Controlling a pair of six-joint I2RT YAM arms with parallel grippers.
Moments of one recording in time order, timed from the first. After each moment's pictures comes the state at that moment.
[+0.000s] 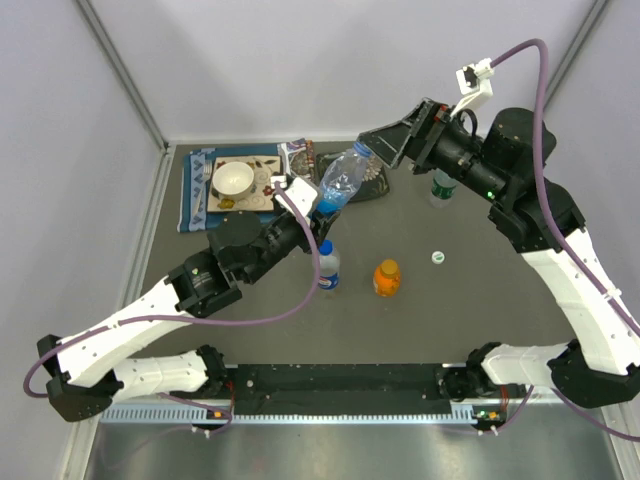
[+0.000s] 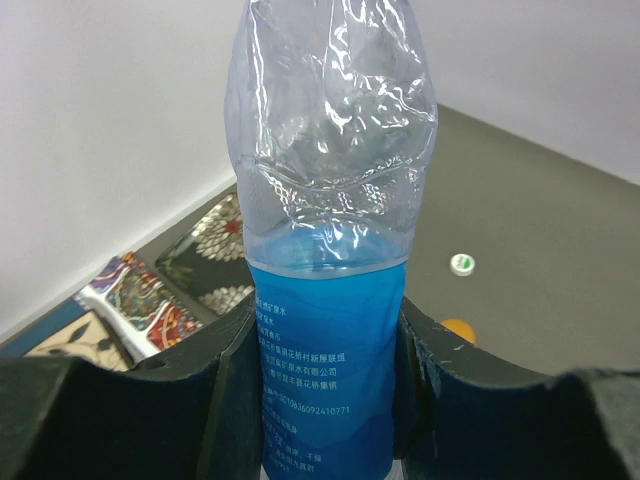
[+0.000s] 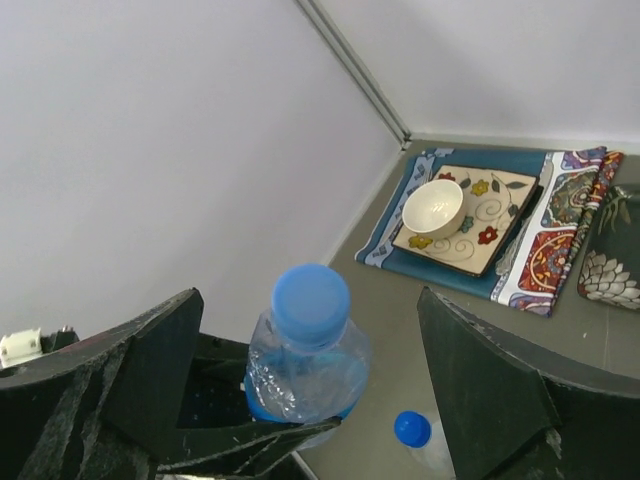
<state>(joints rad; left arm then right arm) -1.02 1.00 1.15 -0.14 -0.24 0.10 0.63 1.22 1.74 -0.47 -0.16 0.63</state>
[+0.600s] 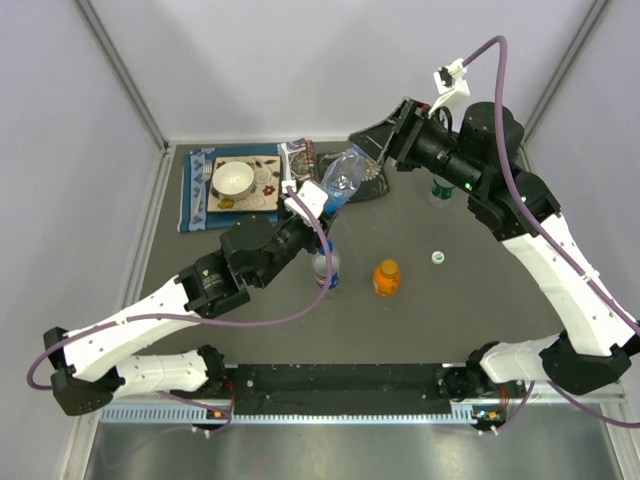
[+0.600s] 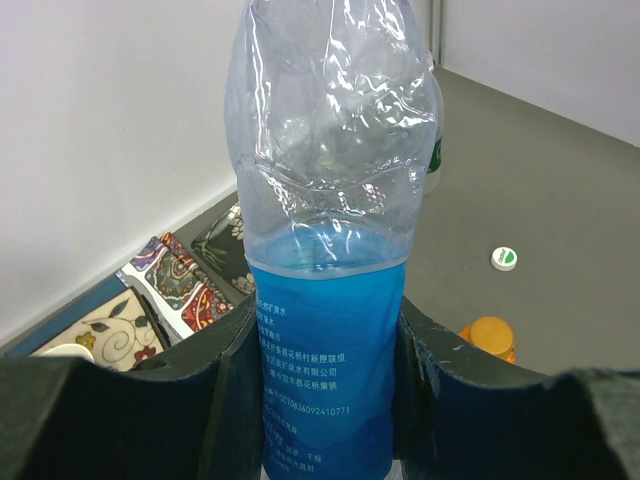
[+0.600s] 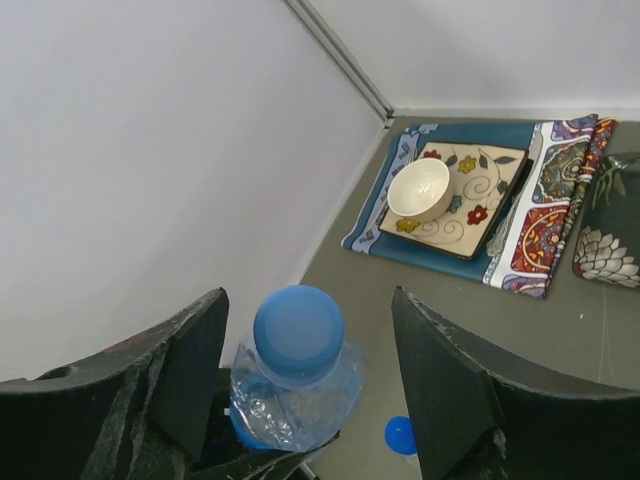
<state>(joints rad) -1.07 1.04 1.14 -0.12 -0.41 0.16 0.65 1.30 1.74 -0.48 -0.13 0.65</state>
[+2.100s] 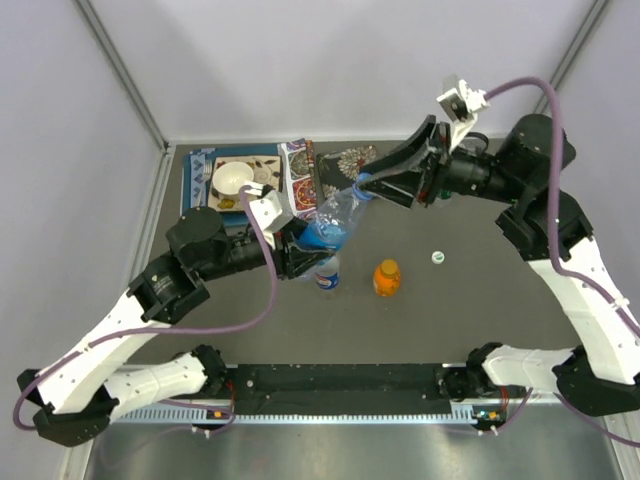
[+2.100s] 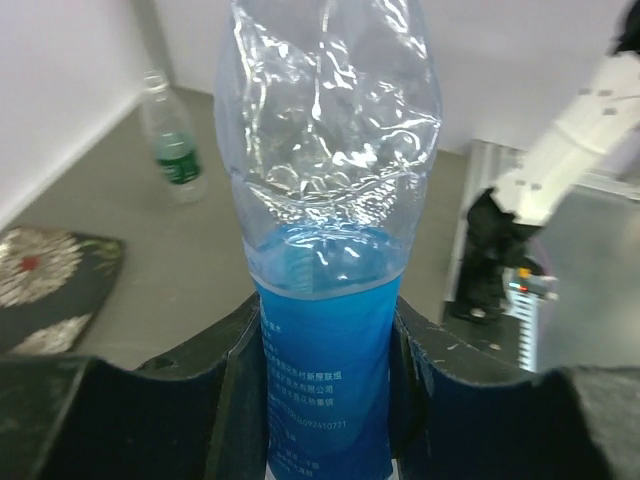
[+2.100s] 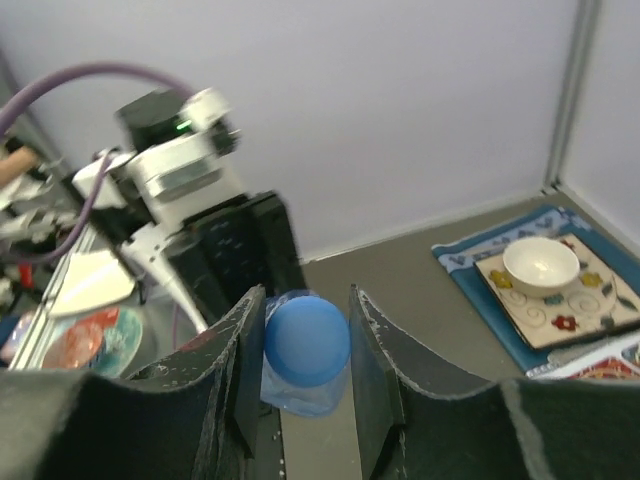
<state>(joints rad) -0.91 0.89 1.18 -0.33 0.26 0.00 0.64 1.19 1.69 -0.35 -0.70 0.32</state>
